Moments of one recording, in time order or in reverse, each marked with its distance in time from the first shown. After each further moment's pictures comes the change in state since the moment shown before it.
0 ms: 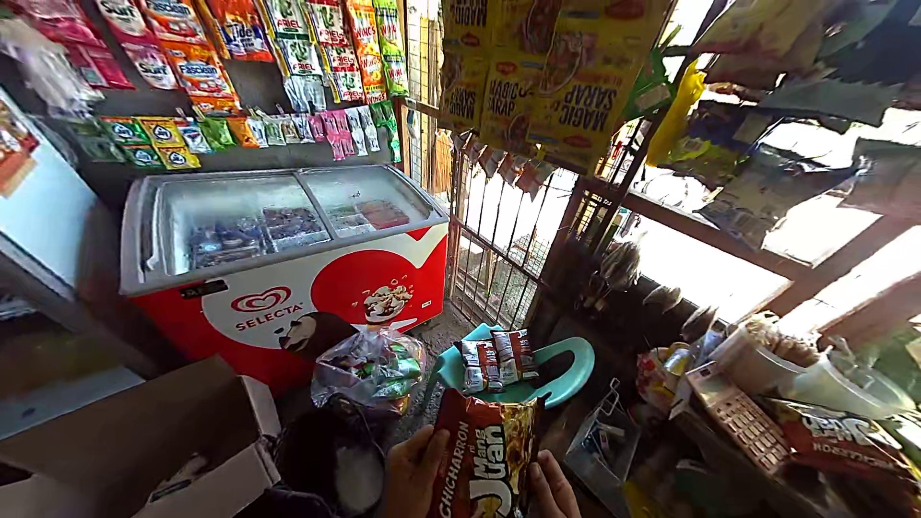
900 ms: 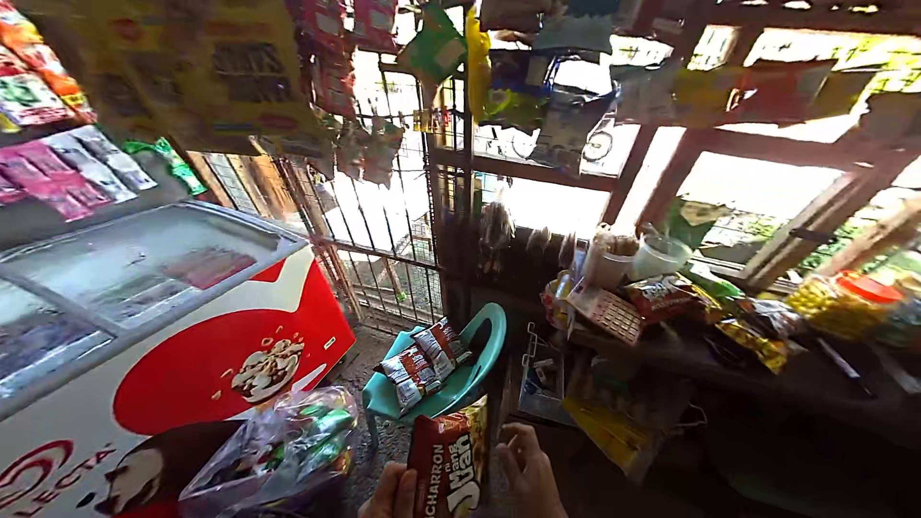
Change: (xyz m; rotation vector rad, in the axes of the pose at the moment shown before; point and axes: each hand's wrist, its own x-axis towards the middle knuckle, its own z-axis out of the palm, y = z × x) left_hand -0.007 -0.015 0.045 0.156 -0.433 0.120; right_hand -0.031 0.016 -0.037 -0.637 0.530 -0.084
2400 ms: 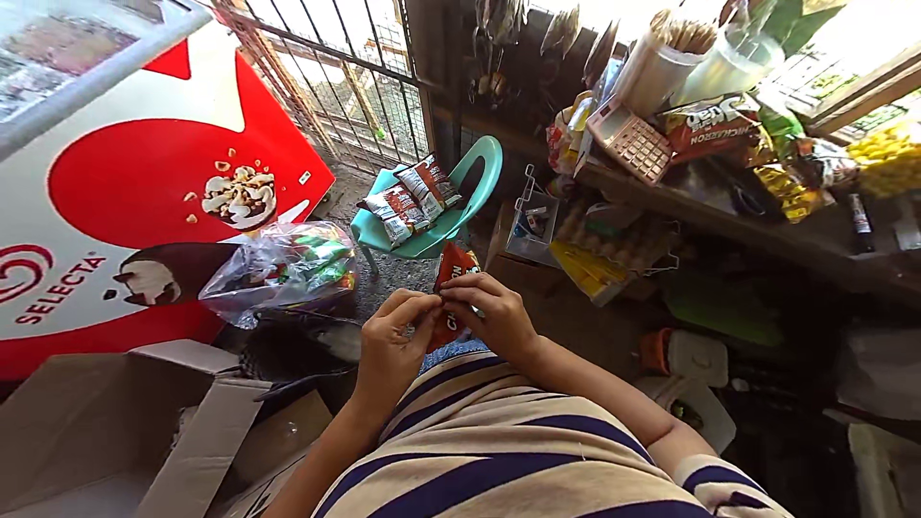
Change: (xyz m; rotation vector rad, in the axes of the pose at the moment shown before) left_hand -0.018 0.000 0.011 0.082 -0.196 0.042; right_hand 0.001 -0.047 0.004 0.011 -0.219 -0.435
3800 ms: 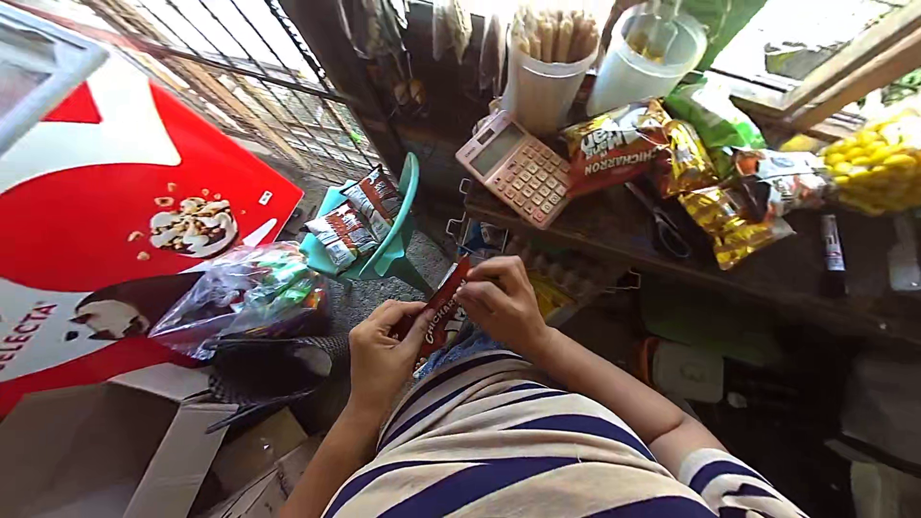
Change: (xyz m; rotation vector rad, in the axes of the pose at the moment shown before) left_hand 0.098 0.052 0.208 0.121 0.002 -0.164; right_hand -0.005 0.138 -0.219 -0.175 0.132 -0.083
